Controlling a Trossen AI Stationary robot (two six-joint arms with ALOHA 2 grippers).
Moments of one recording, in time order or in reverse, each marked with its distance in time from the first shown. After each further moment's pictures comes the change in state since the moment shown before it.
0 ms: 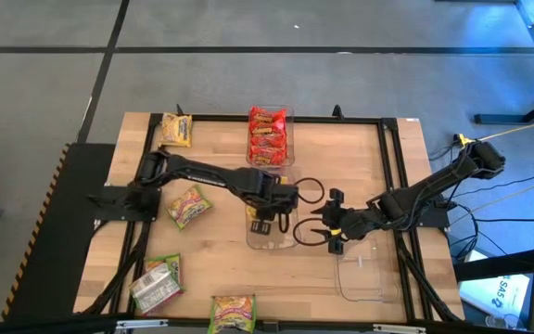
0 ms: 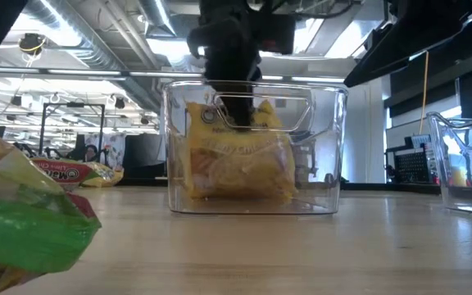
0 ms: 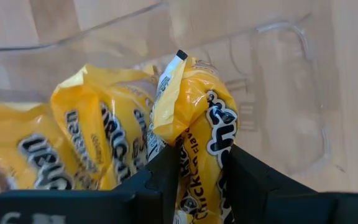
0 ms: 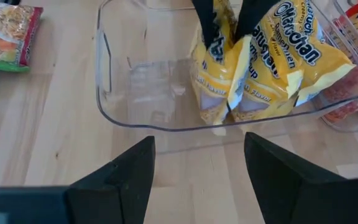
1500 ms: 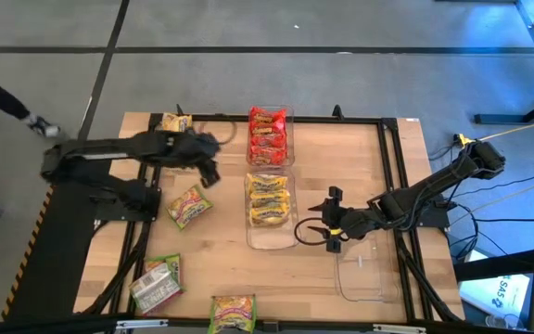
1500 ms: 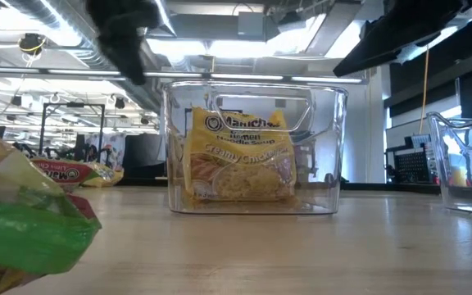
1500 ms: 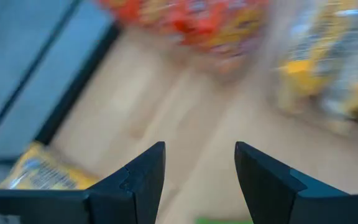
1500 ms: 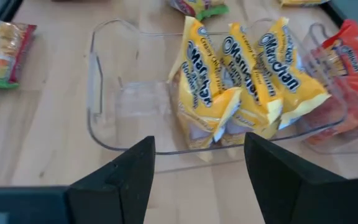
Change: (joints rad) left arm 0.240 -0.881 -0.673 0.035 -0.286 -0.378; right arm -0.001 0.001 0.002 0.061 0.059 -0.068
